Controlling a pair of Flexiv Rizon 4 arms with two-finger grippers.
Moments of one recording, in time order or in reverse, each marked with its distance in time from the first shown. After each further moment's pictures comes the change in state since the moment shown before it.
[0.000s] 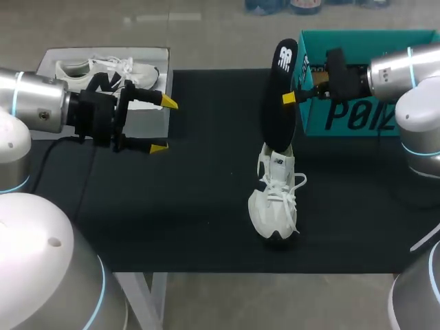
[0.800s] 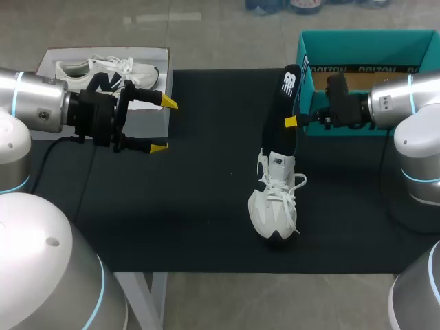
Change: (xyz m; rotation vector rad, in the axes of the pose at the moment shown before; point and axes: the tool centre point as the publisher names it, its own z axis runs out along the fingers) left arm 0.000 0.000 0.000 0.001 -0.001 0.000; right arm -0.005 -0.052 0.006 0.004 -0.034 0.030
